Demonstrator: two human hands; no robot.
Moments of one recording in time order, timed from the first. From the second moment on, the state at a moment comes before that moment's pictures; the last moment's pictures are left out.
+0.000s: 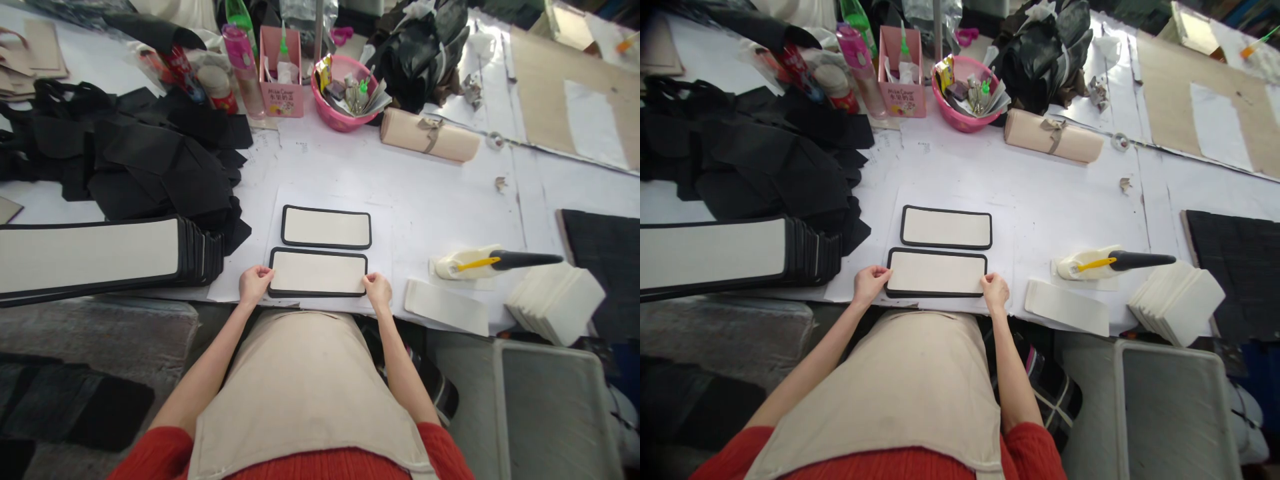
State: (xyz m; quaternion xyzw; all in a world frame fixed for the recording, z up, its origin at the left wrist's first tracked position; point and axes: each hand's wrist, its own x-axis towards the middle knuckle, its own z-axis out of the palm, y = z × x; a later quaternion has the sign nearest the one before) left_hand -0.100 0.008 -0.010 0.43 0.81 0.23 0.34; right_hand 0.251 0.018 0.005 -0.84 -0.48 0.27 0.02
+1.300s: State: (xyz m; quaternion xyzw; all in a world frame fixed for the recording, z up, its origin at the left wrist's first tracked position) left_hand -0.099 0.005 -0.009 0.44 0.80 0.23 0.33; right_hand 0.182 0.015 -0.035 -0.57 -0.81 0.11 0.08
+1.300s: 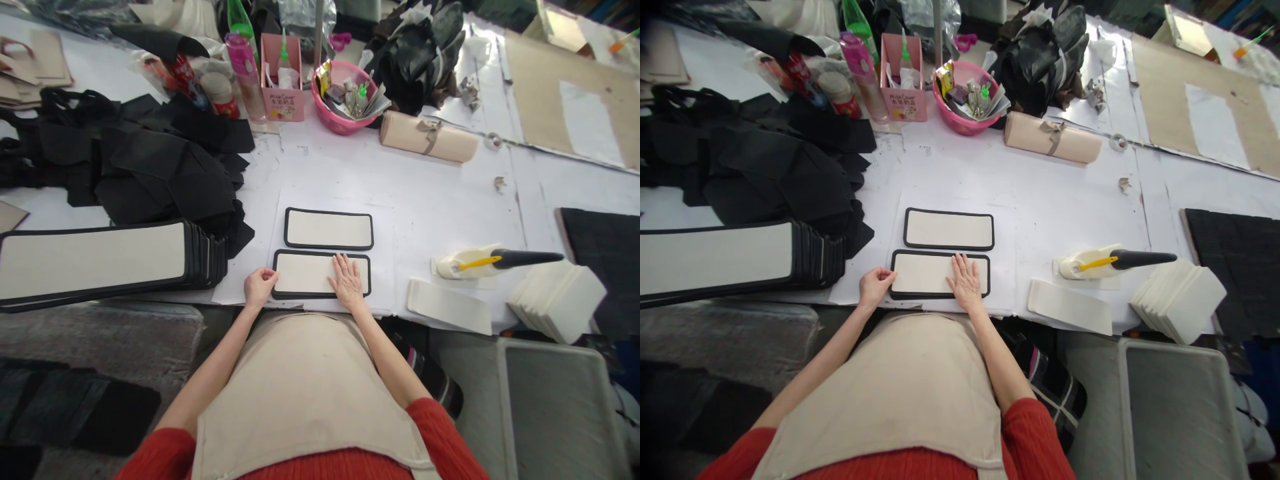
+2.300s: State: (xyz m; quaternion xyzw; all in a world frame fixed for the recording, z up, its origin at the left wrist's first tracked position) left_hand -0.027 0.028 -0.013 0.89 0.44 0.05 0.11; right_hand 0.234 0.000 -0.038 -0.68 -0.72 0.10 0.10
